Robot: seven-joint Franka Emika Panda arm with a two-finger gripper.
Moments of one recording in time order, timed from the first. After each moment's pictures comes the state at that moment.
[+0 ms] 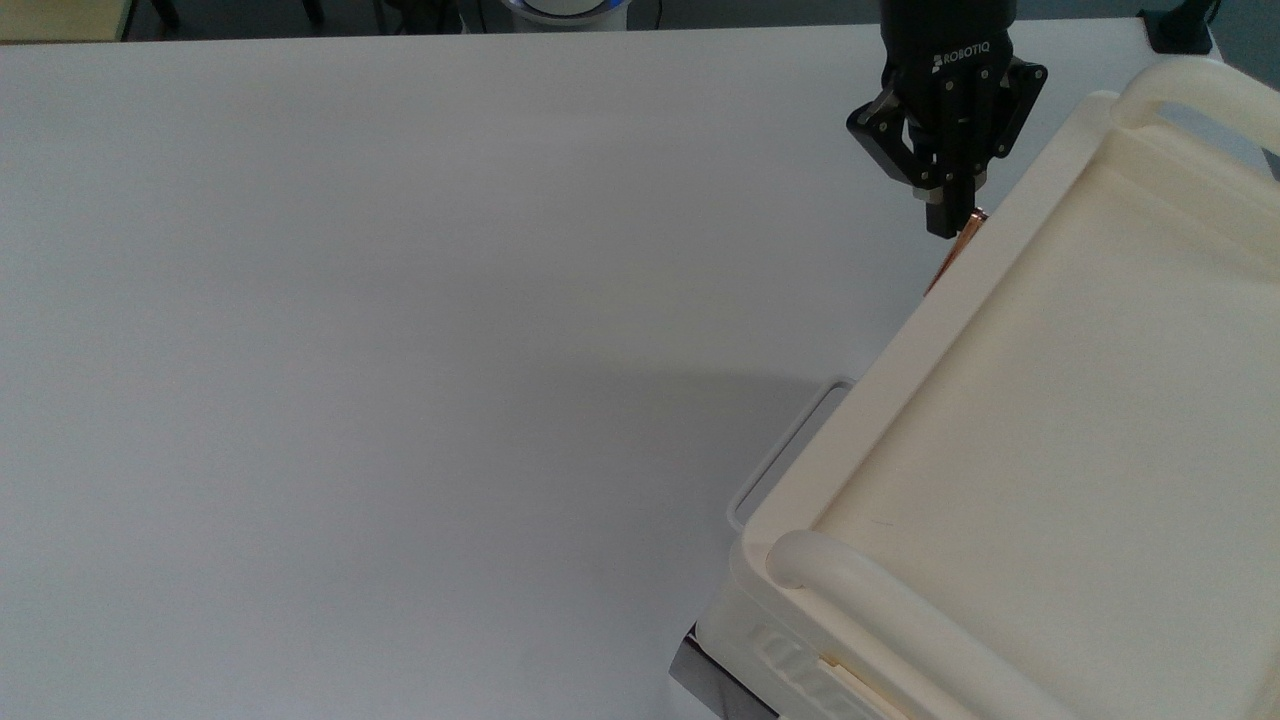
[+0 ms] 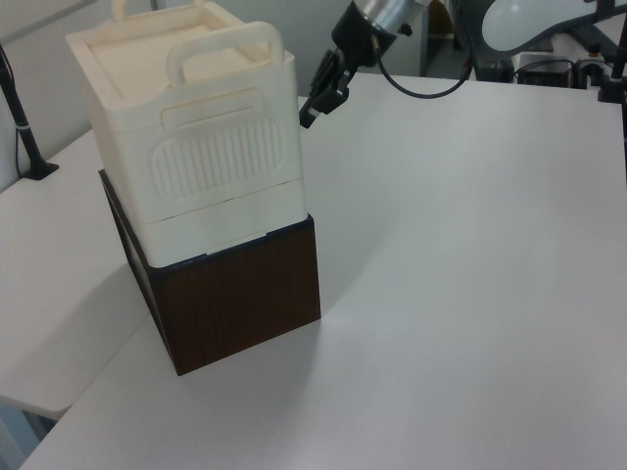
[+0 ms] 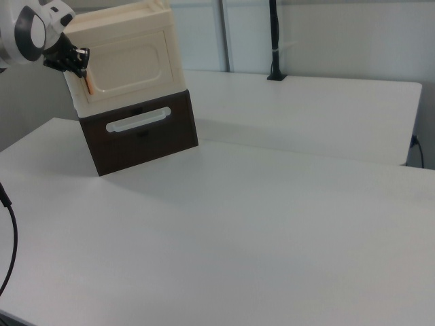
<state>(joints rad) 0.19 0.27 0.28 -1.44 -0.18 2.36 0.04</state>
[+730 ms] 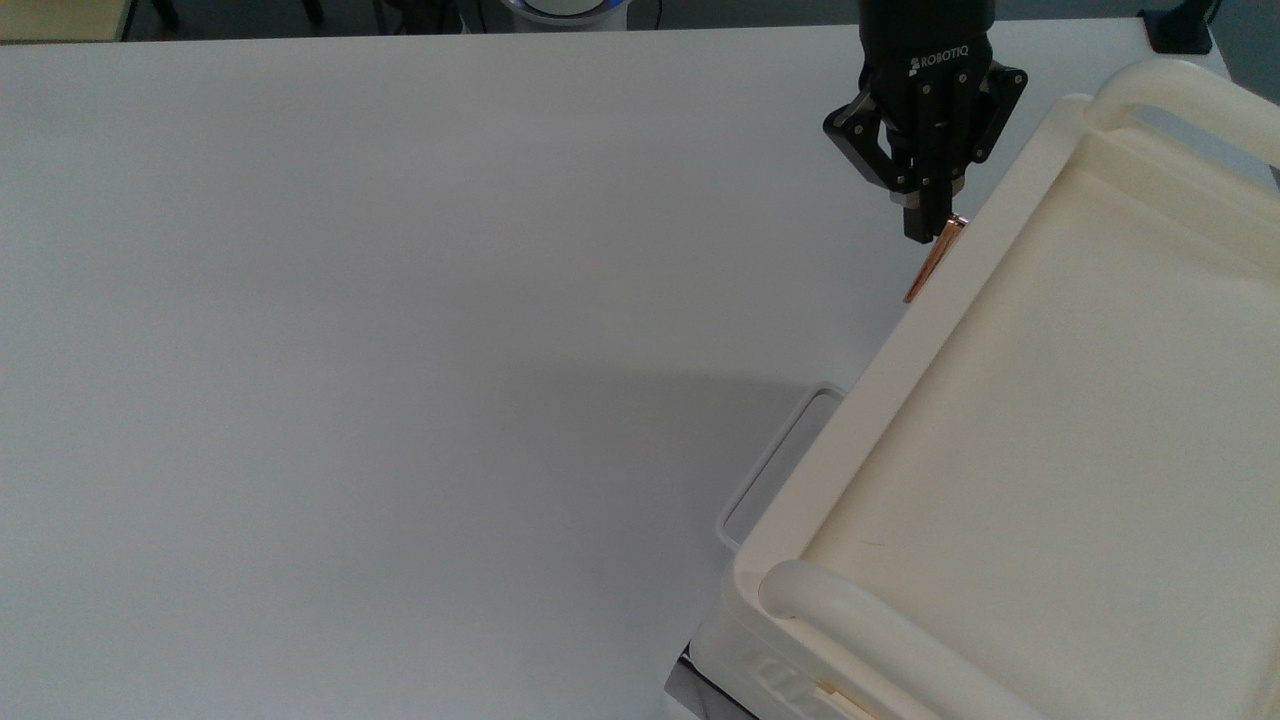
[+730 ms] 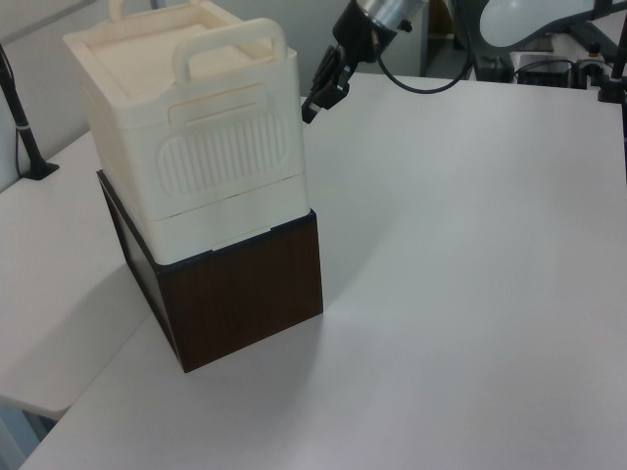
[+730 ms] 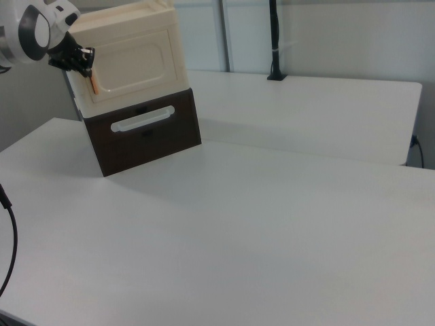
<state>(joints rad) 0.17 0.27 0.28 -1.45 -0.18 2.36 0.04</state>
